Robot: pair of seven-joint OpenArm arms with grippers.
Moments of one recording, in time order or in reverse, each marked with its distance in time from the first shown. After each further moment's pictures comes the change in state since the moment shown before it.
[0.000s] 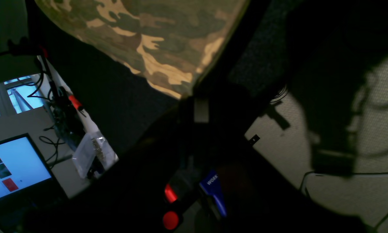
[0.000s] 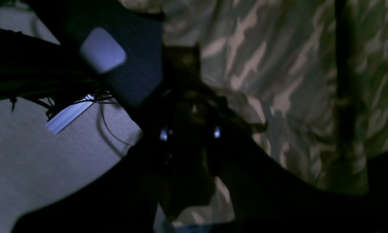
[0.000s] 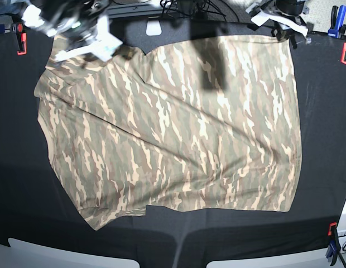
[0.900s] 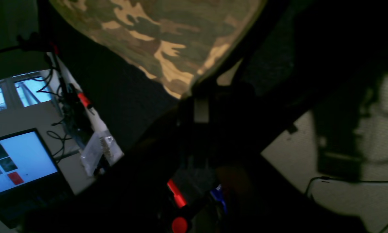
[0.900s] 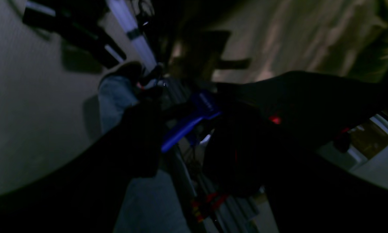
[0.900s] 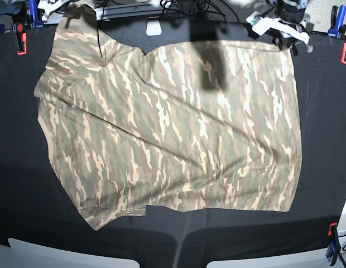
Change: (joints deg) left arm -2.8 0.5 0.0 0.0 -0.2 0.0 1.3; right arm -18.7 17.9 -17.5 -12.7 -34.6 -32.5 -3.2
